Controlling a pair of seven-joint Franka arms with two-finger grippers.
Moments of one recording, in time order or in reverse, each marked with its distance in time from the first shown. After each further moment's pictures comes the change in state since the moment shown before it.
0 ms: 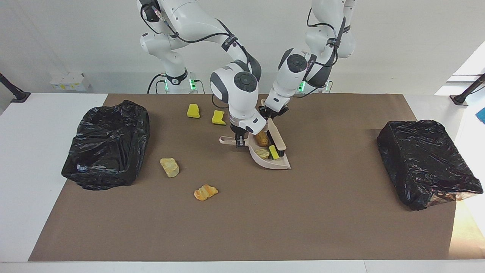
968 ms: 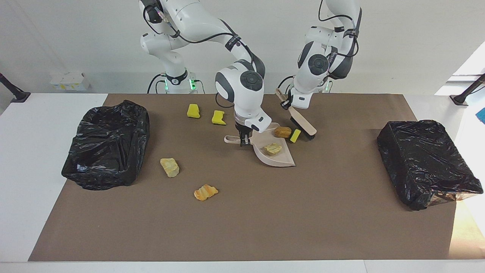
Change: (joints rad) left arm 0.094 -0.158 0.007 -0.150 0.017 -0.182 -0.251; right arm 0.035 0.015 0.002 0.016 -0.003 0.001 0.000
